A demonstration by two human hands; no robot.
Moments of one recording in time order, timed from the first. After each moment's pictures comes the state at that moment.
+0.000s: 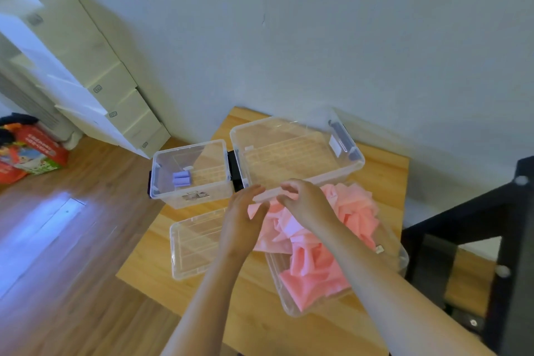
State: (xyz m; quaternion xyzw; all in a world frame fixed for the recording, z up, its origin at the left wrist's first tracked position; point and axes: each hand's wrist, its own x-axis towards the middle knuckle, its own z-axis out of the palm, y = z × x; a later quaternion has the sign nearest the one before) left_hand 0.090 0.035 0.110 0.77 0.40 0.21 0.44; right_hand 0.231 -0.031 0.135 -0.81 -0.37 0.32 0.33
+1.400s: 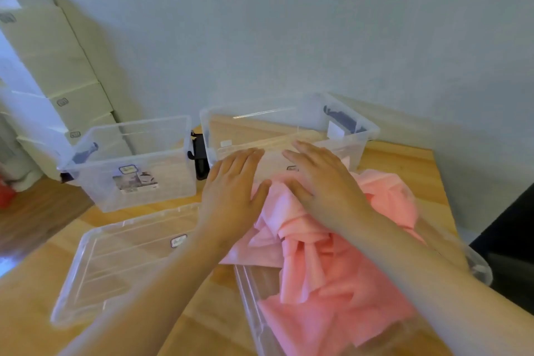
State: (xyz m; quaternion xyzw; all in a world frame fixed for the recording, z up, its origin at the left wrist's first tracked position) left_hand 0.138 0.059 -0.072 0.92 0.26 0.29 0.03; right_hand 0.282 -0.055 -0.056 -0.76 -0.60 -0.11 0.25
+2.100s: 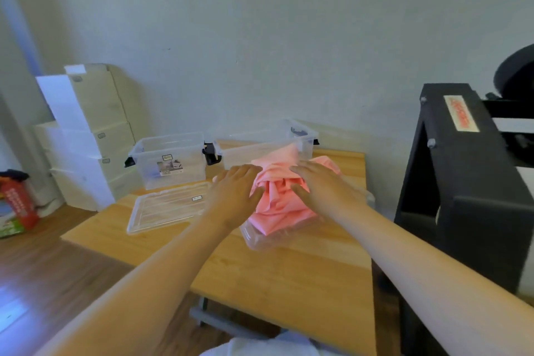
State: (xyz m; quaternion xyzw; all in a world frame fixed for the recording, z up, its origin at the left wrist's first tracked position) left_hand 0.023 -0.125 -0.030 0.94 0.25 0.23 -0.02; right_hand 0.179 -0.256 -0.026 -0.80 -0.56 -0.09 0.18
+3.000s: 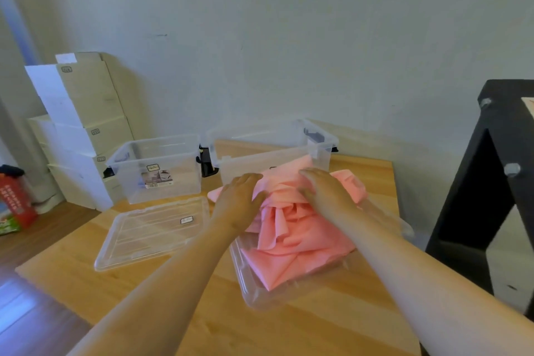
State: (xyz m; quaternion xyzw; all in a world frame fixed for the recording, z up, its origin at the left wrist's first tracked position) left_hand 0.119 -0.018 -0.070 0.93 0.29 0.21 0.12; right_hand 0.287 -0.139 -0.067 -0.81 -0.54 -0.04 0.23
